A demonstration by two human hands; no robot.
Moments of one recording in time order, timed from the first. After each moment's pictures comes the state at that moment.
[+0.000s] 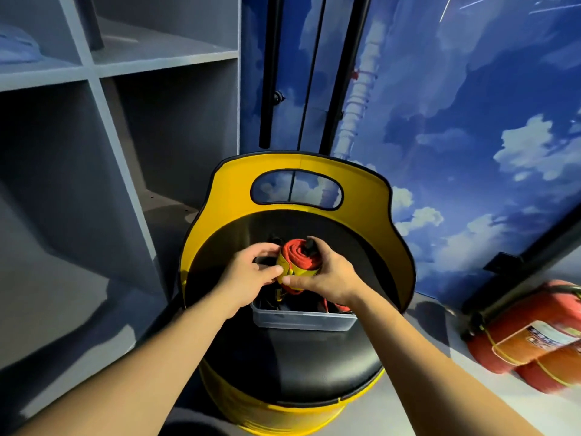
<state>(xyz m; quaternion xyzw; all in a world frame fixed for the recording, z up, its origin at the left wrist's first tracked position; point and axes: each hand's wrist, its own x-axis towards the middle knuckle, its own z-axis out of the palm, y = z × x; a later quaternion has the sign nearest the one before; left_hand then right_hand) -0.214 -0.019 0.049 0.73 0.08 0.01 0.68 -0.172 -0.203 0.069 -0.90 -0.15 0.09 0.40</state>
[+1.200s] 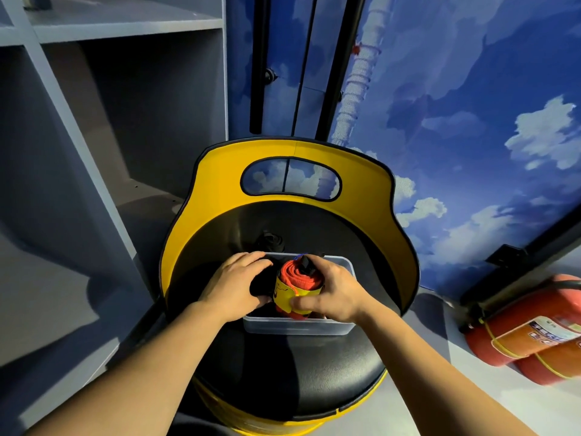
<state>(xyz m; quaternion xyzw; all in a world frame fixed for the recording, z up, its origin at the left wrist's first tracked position) -0.174 0.006 -0.022 0.97 -0.07 0.02 0.22 -0.153 -0.225 0.036 -0.91 -0.21 0.13 0.35</state>
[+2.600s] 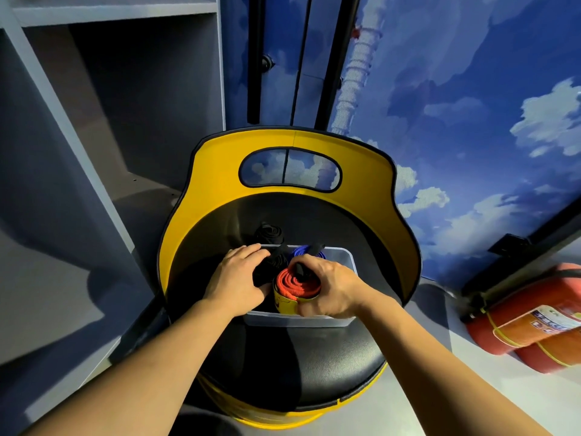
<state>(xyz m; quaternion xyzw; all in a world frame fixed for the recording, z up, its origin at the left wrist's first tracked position) -0.177 -0.006 -0.026 0.97 -0.01 0.05 0.24 -0.149 -0.229 0.029 -0.92 -0.30 0.13 0.23</state>
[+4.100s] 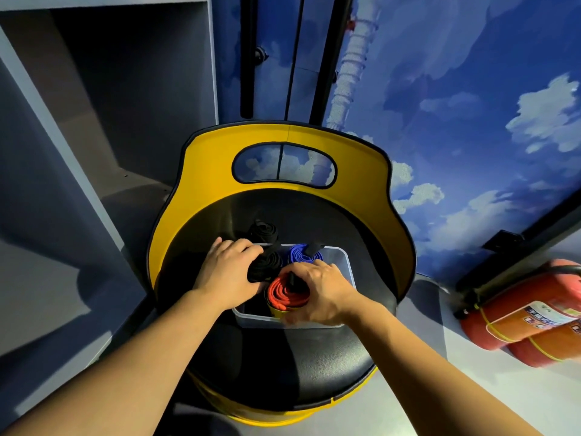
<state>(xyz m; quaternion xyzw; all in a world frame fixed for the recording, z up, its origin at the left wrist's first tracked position) -0.168 -0.002 -0.023 0.99 -0.05 0.07 0.13 -0.157 -0.227 0.015 -0.93 -0.31 0.12 0.16</state>
